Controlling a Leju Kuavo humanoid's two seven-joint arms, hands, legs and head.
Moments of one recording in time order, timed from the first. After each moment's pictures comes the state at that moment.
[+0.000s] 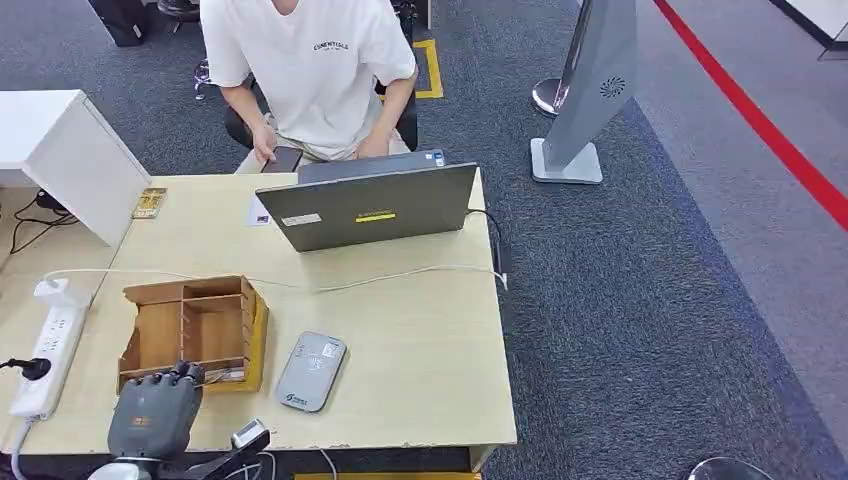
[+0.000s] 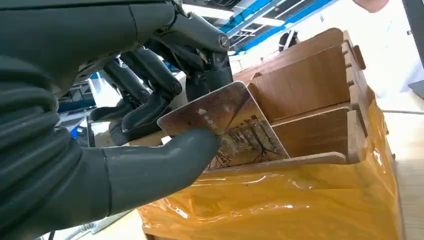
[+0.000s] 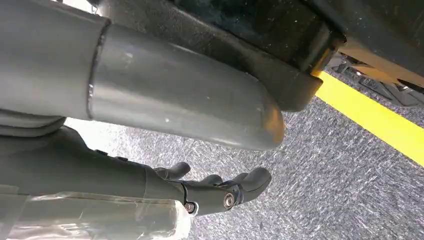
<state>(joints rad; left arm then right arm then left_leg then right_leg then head) 0.19 0.24 -0.19 -1.51 -1.46 0.30 0.06 -0.05 0.27 -0.71 -0.22 1.49 -0.14 0.04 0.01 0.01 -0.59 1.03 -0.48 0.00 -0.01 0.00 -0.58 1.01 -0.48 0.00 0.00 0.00</state>
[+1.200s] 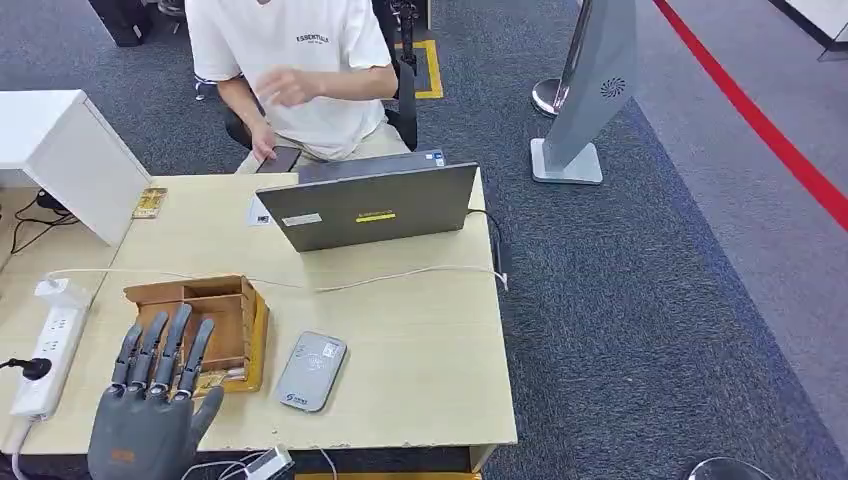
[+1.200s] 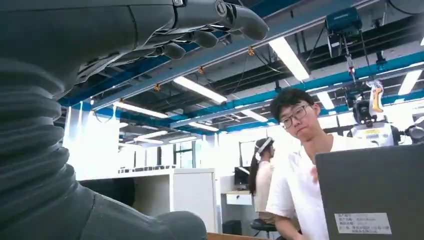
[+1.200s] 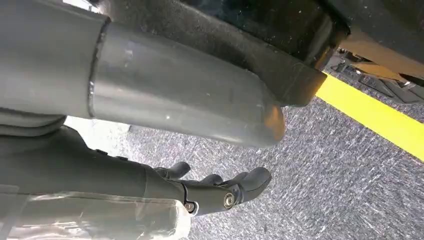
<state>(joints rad) 0.25 0.39 -0.45 -1.92 -1.57 0.47 0.26 -0.04 0.28 -0.74 -0.22 1.50 -0.17 0.03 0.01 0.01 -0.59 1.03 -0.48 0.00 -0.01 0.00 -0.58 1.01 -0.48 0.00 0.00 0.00</state>
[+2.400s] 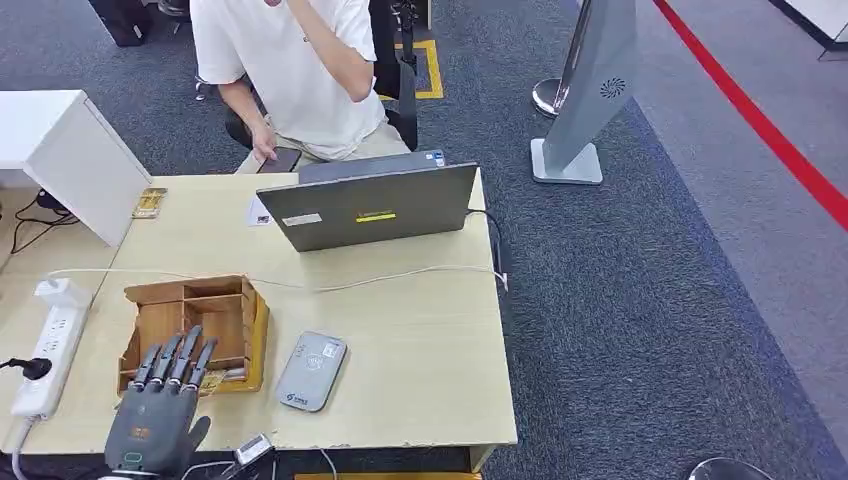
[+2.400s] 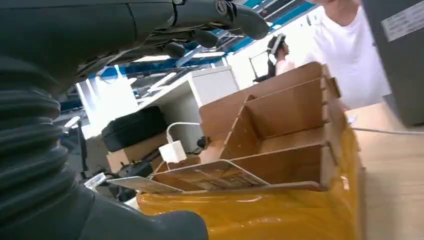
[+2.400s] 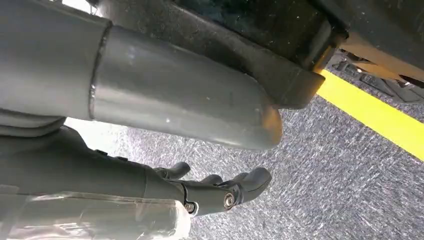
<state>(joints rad) 0.24 0.36 -0.31 -1.68 -1.43 0.23 0.21 -0.05 0.28 -0.76 -0.22 1.54 -0.15 0.03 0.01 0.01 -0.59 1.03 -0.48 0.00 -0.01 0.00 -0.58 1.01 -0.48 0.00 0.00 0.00</state>
